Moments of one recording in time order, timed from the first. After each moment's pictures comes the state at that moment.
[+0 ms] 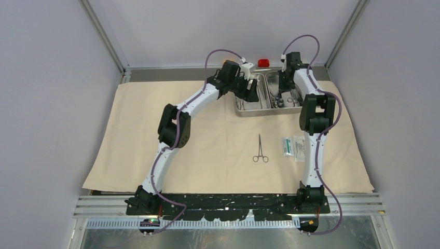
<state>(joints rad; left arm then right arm) -0.60 2.43 2.21 -0.37 0.55 -0.13 0.01 2.41 2.12 -0.73 -0.05 0.05</state>
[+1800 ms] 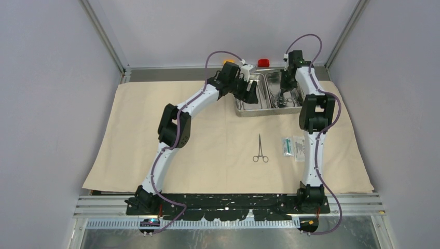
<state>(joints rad) -0.60 2.43 2.19 -0.37 0.55 -0.13 0.00 2.48 2.26 -0.85 -0.04 0.06</state>
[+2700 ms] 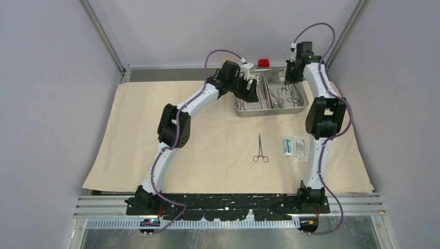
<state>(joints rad) -0.60 2.43 2.21 -0.38 0.55 -0.13 -0.02 2.29 2.16 -0.81 -0.09 0.09</state>
